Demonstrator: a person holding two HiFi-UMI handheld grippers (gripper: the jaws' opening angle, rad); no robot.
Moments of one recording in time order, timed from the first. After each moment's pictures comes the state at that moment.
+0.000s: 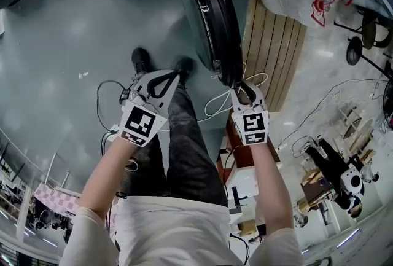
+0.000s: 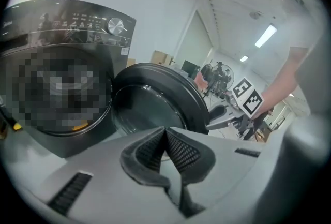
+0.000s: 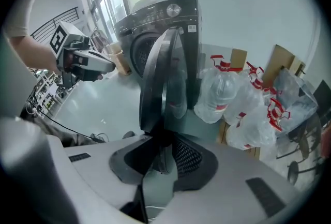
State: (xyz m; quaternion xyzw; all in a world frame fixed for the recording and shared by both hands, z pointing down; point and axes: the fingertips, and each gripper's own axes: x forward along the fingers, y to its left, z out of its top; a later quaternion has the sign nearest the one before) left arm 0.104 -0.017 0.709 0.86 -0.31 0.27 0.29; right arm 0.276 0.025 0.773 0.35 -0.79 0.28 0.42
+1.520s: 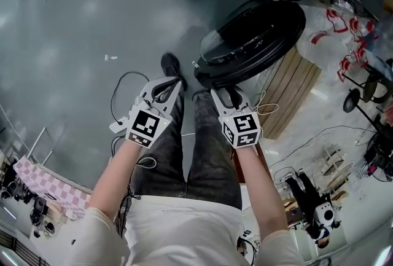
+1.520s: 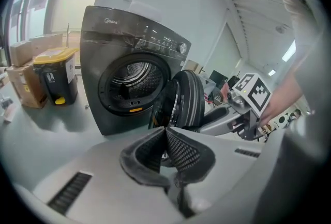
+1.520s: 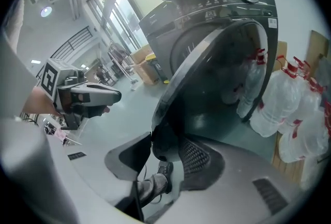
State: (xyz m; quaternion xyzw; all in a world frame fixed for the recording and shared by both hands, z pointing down) left arm -0.152 0.033 0.716 0.79 -0.45 0.24 0.34; right arm -0.033 0.029 0.763 0.24 -0.83 0.35 0.35
